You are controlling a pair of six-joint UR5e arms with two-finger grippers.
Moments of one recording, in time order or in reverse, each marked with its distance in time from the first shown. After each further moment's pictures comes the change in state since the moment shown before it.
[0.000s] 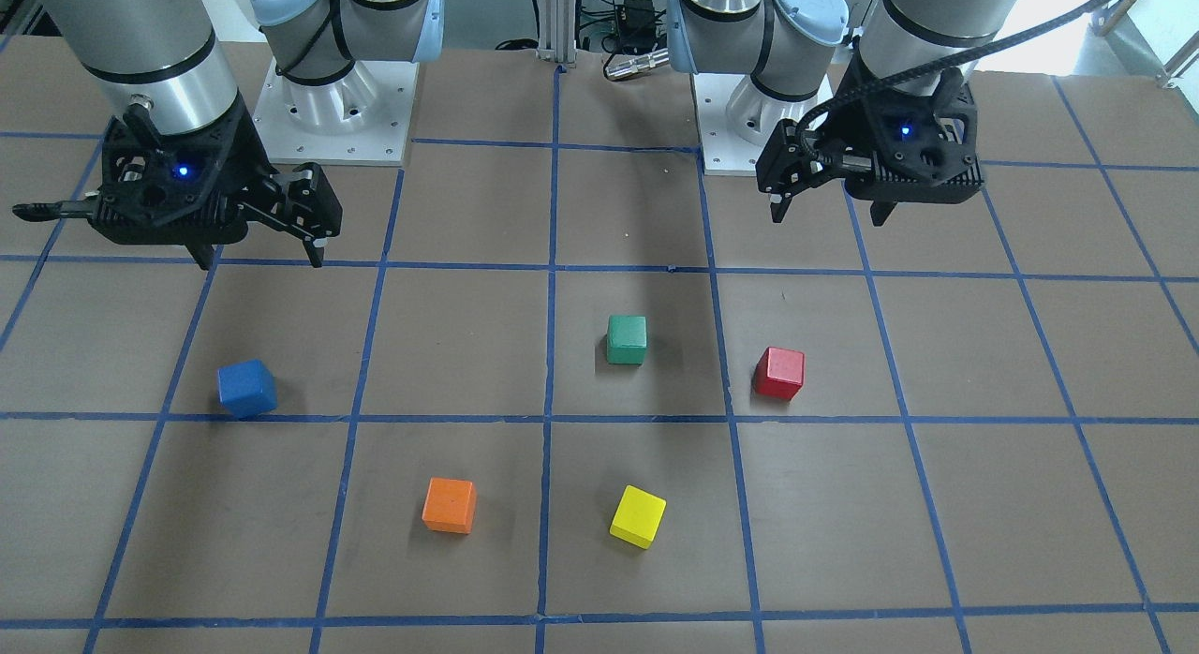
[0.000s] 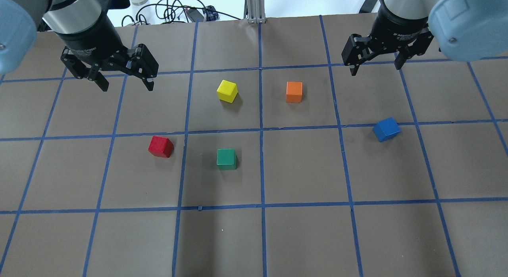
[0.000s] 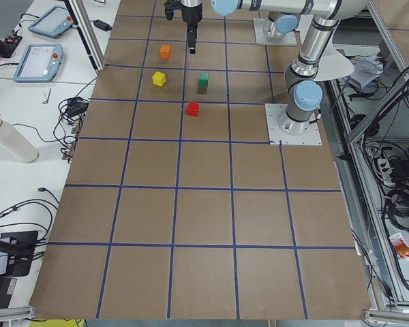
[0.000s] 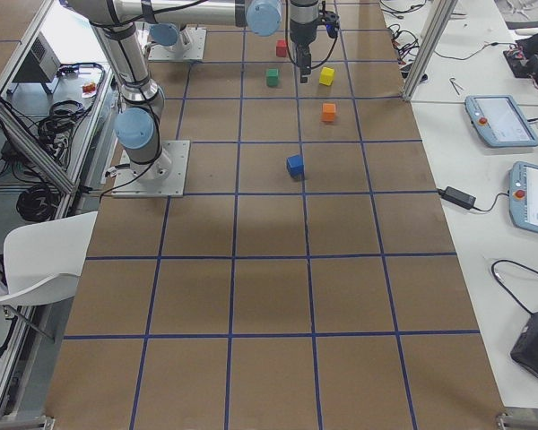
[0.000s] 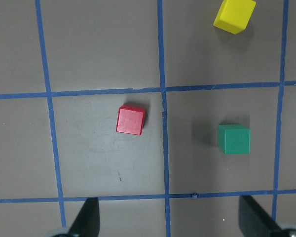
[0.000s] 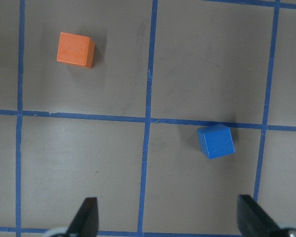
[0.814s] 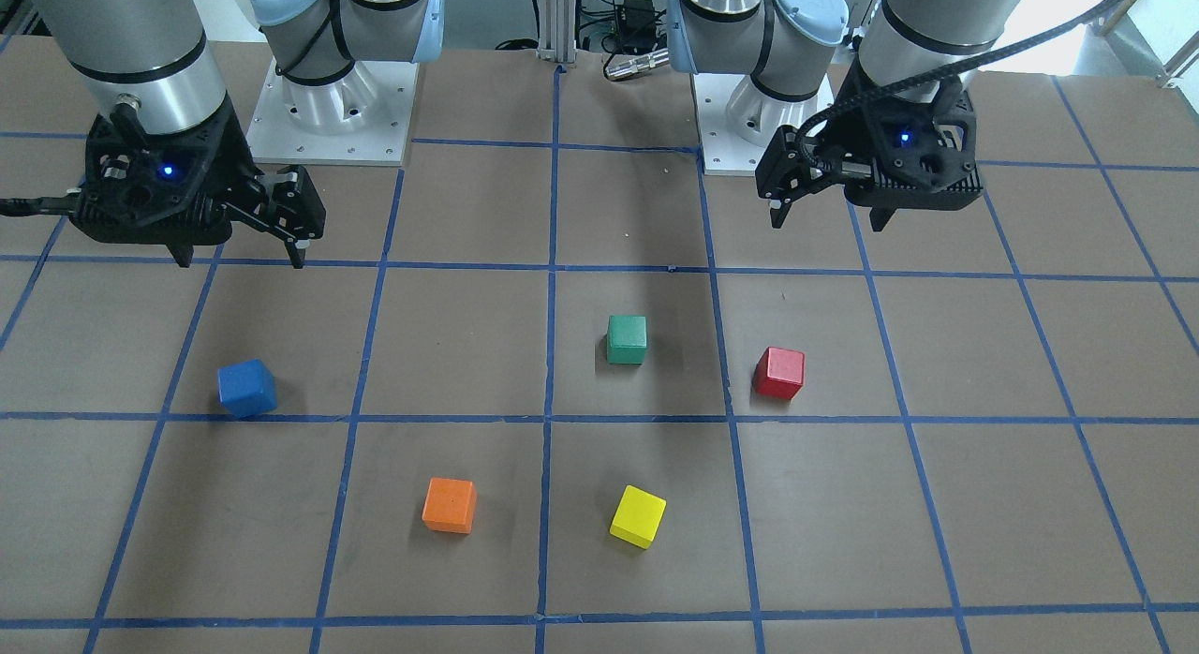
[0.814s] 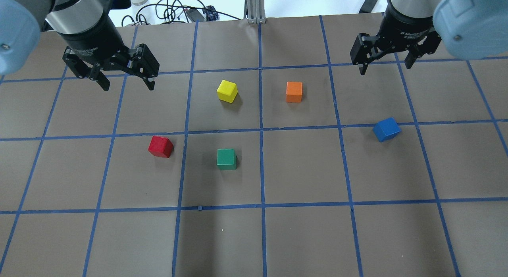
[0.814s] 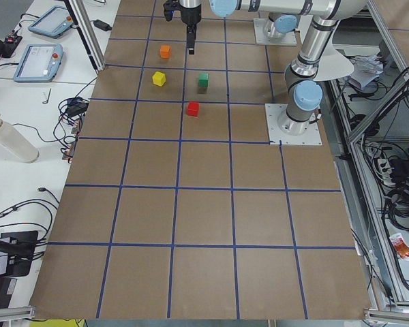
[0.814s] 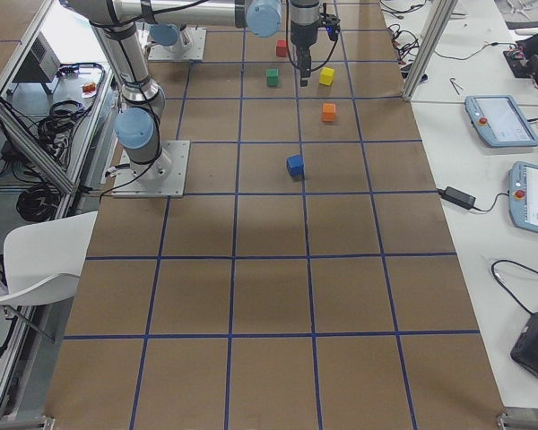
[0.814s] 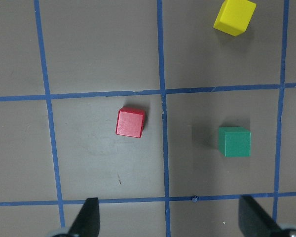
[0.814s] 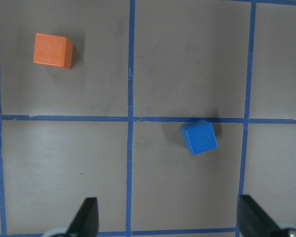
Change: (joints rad) left arm 0.000 -0.008 -0.002 0.011 0.000 -0.001; right arm -0.018 -0.001 -0.003 0.015 -0.039 0.048
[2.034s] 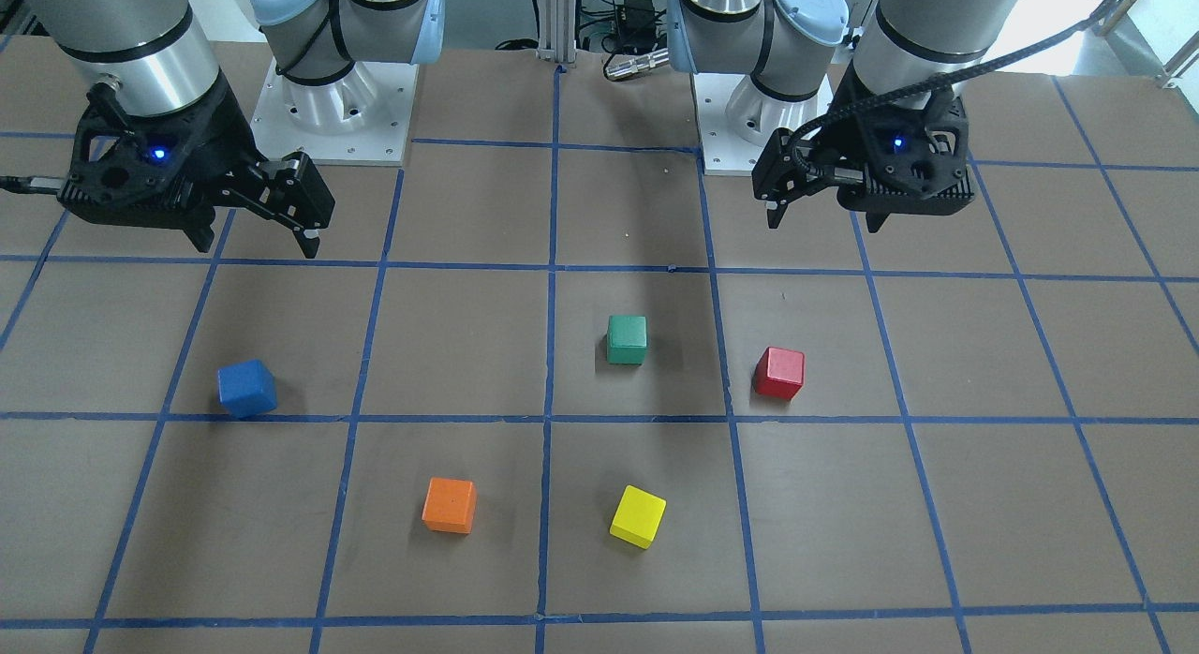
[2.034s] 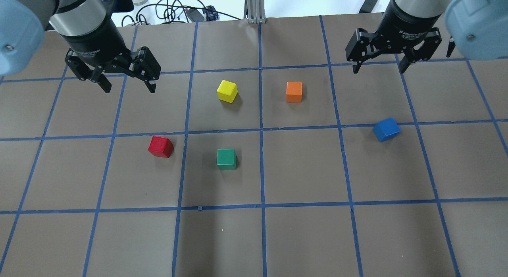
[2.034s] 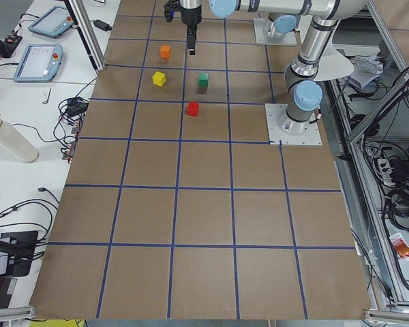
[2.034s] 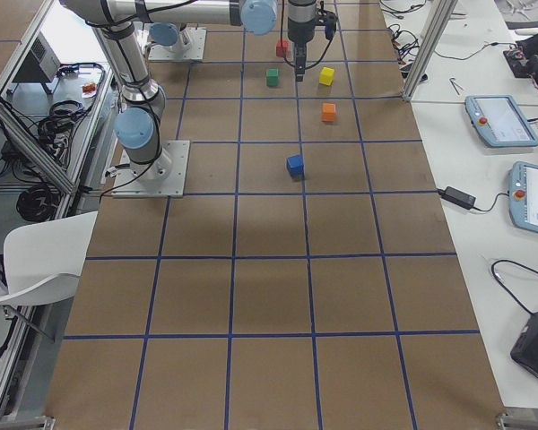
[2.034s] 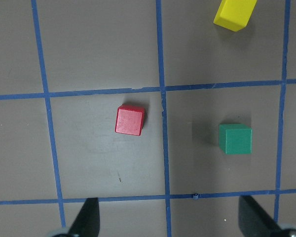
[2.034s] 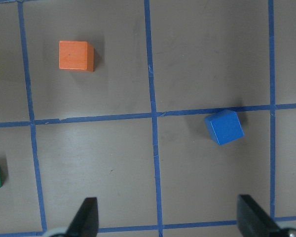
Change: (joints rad) left arm -0.002 -0.004 -0.007 -0.007 0.002 0.008; right arm -0.007 -0.023 0.004 0.017 0.092 0.058
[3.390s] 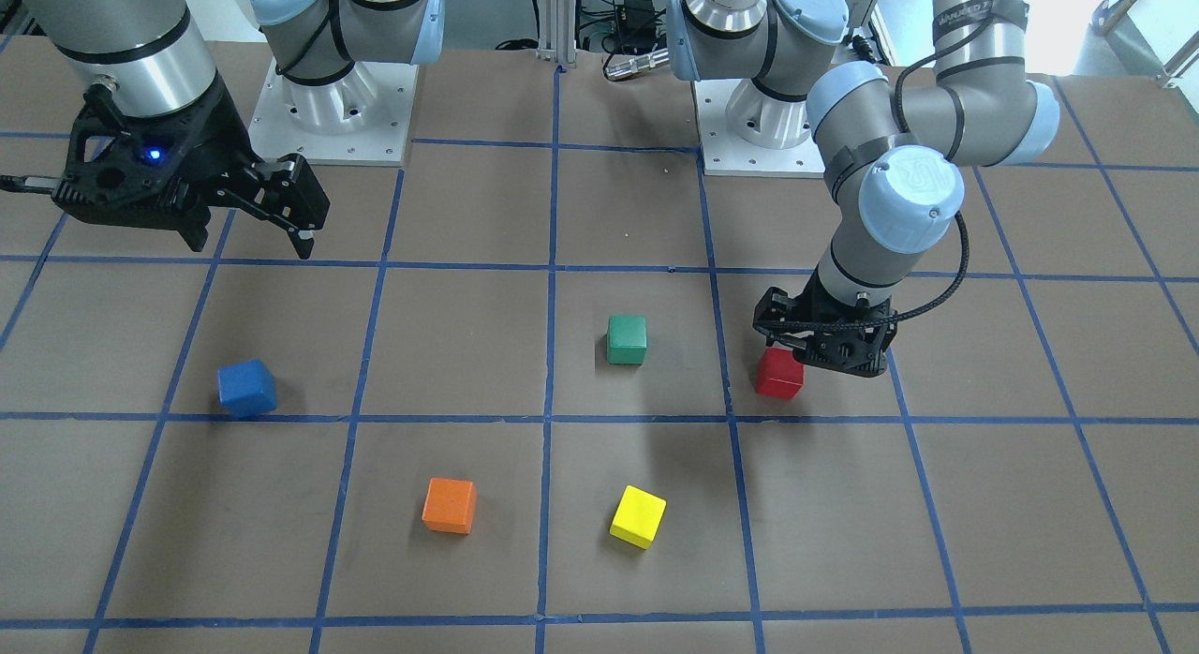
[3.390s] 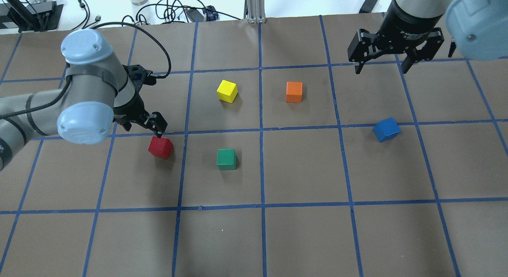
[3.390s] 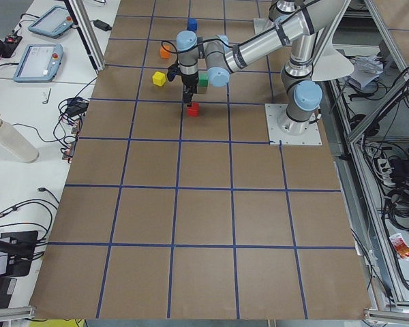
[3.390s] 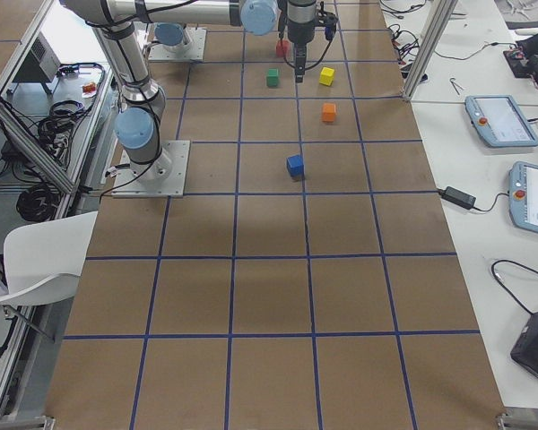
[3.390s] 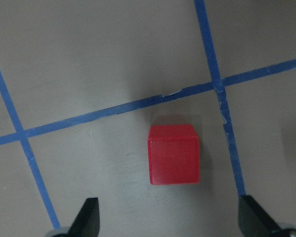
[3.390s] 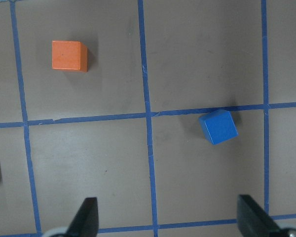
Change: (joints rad) left arm 0.107 -0.183 -0.493 0.674 0.047 0.314; right arm -0.002 0.000 0.002 0.000 -0.018 0.002
